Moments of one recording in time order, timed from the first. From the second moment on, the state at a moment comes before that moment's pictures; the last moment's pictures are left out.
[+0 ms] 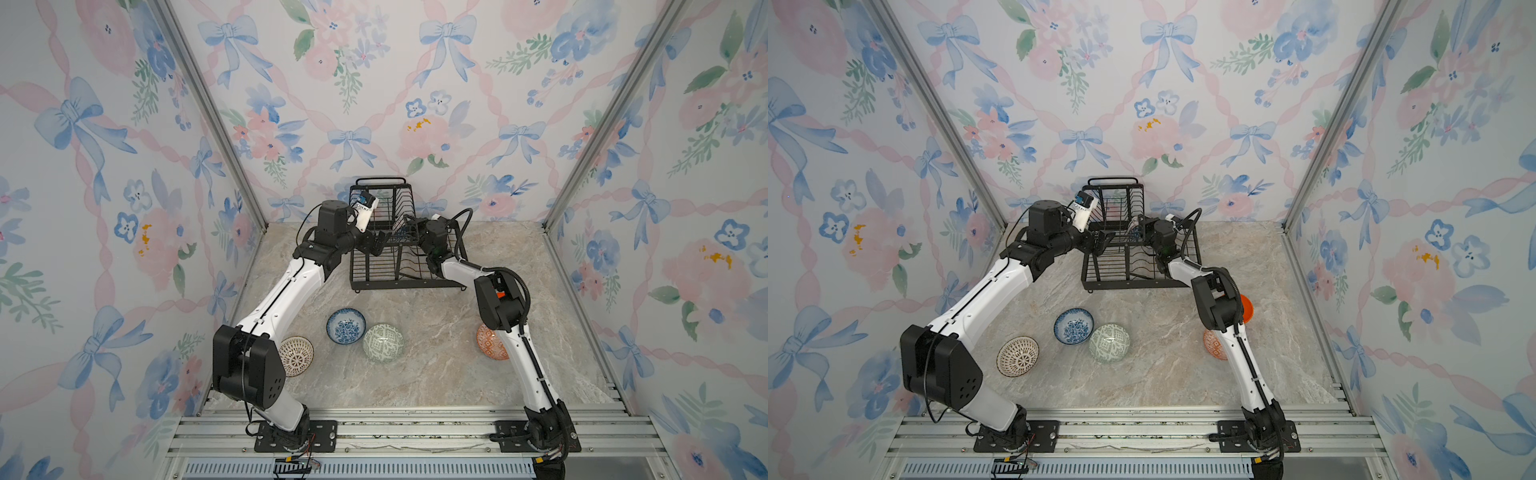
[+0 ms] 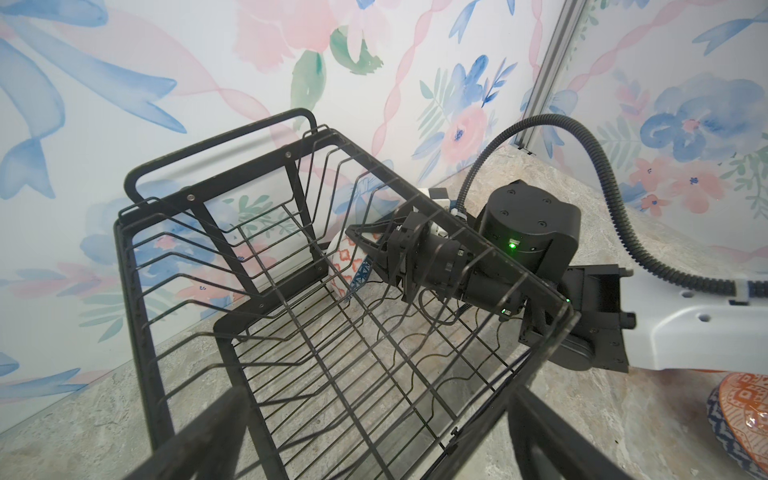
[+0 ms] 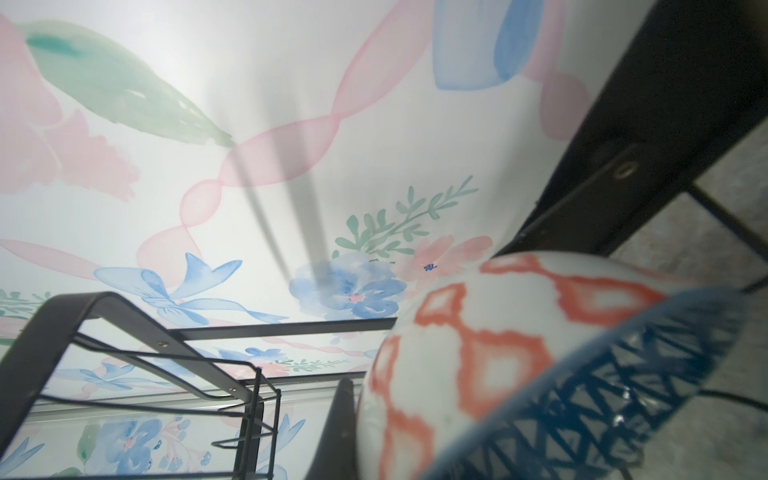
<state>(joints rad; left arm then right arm) -0.31 1.58 1.44 -0.26 0.26 0.16 0.45 2.59 2.00 0.58 -0.02 1.59</state>
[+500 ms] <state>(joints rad) -0.31 1.58 1.44 -0.26 0.25 0.16 0.46 2.62 2.01 0.64 0.01 1.62</state>
